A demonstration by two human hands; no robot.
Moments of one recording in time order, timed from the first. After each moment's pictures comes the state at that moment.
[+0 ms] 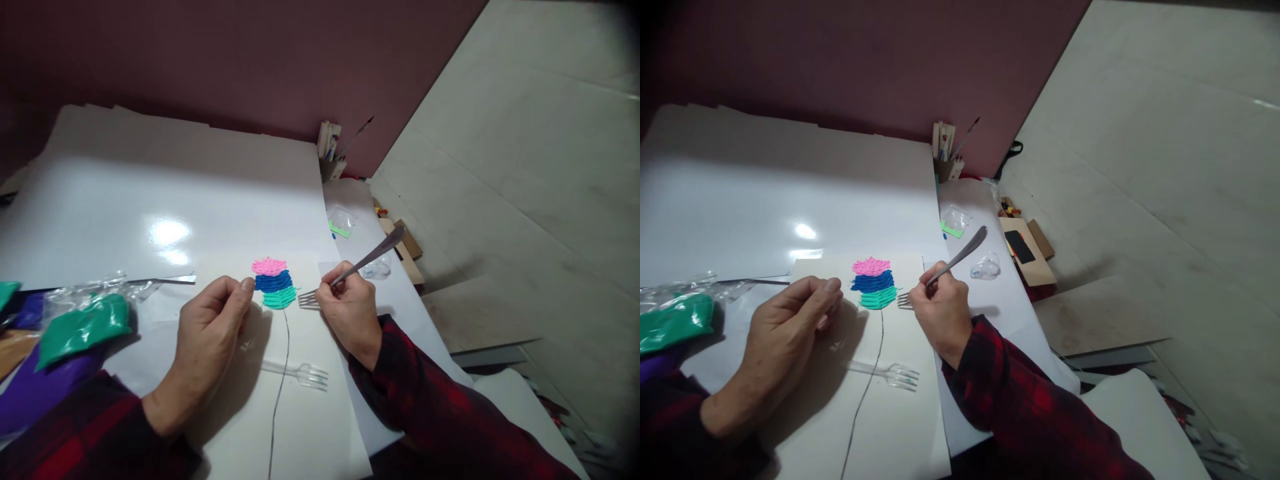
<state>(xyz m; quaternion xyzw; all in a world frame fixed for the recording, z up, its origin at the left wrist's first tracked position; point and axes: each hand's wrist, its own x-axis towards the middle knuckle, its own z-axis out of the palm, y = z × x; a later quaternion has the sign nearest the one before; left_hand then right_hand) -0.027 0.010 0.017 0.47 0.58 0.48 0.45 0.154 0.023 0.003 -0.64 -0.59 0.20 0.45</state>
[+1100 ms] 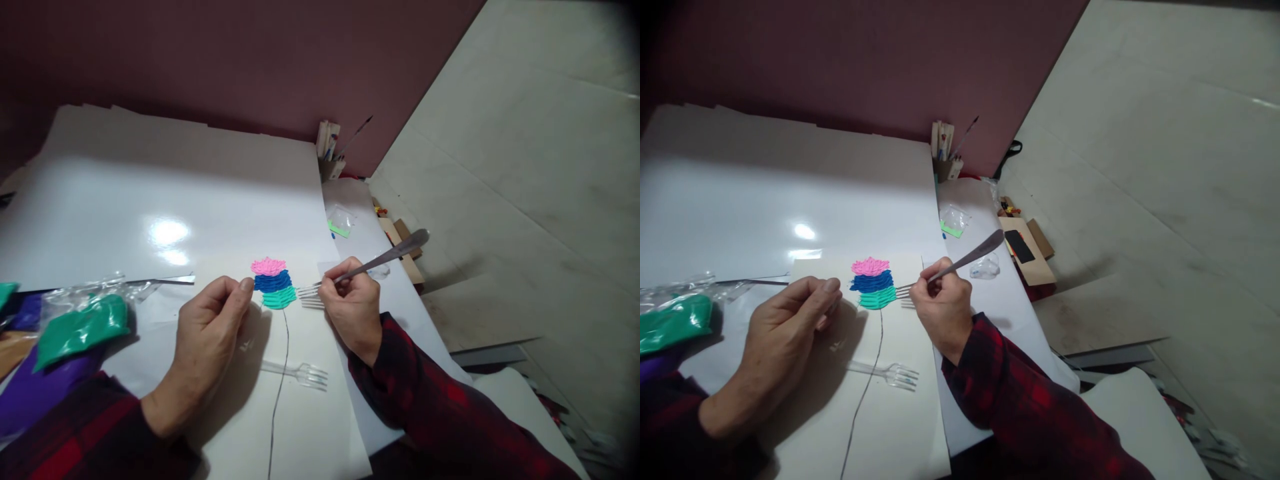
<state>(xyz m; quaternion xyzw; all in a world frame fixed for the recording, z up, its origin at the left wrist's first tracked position) -0.026 0.010 0.019 0.47 0.59 0.48 0.45 0.154 0.024 0.003 -0.62 -0.58 0.21 0.49</state>
